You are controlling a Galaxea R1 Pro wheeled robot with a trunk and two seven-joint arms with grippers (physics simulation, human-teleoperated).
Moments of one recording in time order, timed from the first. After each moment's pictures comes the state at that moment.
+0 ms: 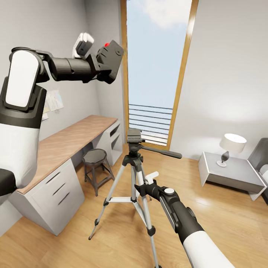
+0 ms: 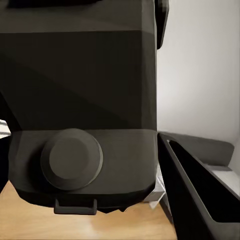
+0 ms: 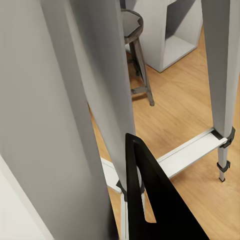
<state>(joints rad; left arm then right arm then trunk) -1.54 0.17 -0.26 -1.28 1.30 1.04 0.28 -0.62 0.14 0.17 -0.92 0.11 0.34 0.37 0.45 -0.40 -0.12</state>
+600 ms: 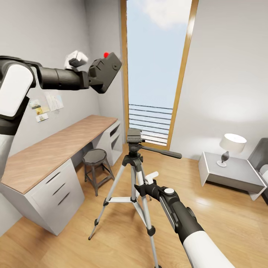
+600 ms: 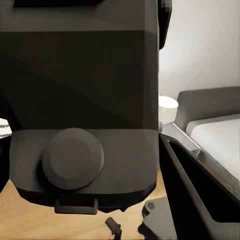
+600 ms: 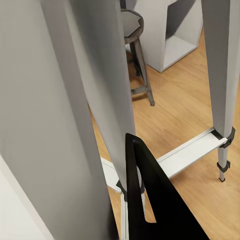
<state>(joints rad) -1.53 0.40 -0.46 -1.33 1.06 1.03 -0.16 -0.62 0.14 0.17 -0.92 0.11 0.34 0.37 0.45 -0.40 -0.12</state>
